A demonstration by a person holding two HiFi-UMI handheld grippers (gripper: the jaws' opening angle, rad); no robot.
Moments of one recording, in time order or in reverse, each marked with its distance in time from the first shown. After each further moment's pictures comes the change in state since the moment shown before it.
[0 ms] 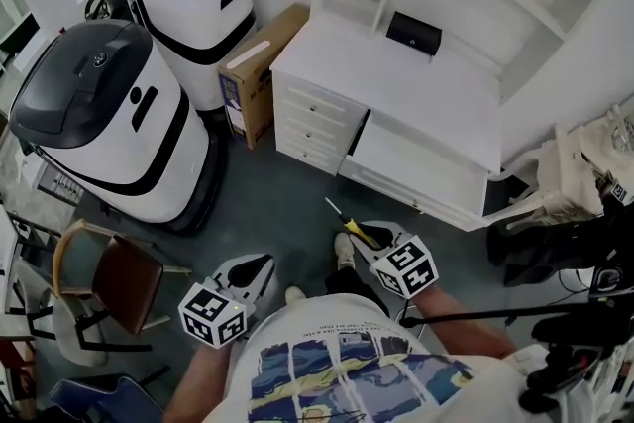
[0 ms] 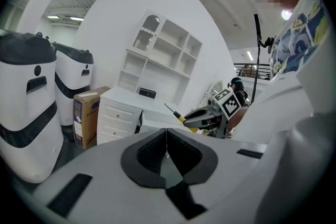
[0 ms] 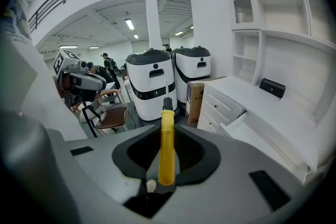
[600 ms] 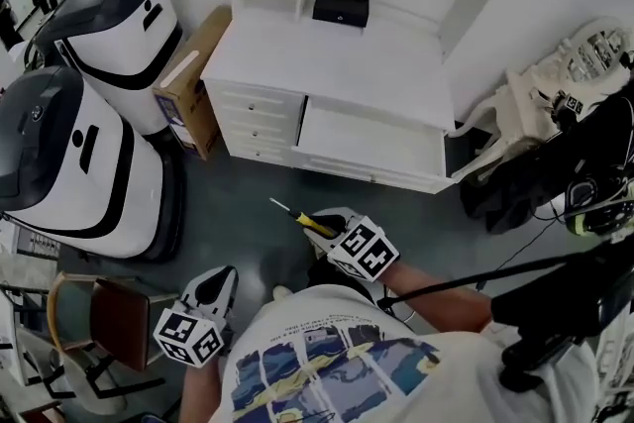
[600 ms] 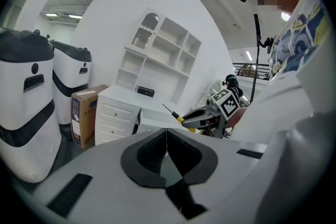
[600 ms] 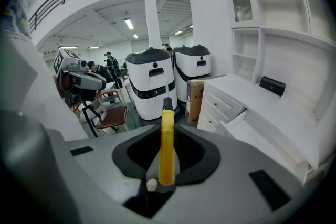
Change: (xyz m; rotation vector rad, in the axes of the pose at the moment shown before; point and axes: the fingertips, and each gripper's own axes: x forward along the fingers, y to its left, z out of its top) left arm 0.000 0.003 -0.002 -0.004 0.018 -0.009; right arm 0.009 0.003 -0.002 0.010 0.007 0.008
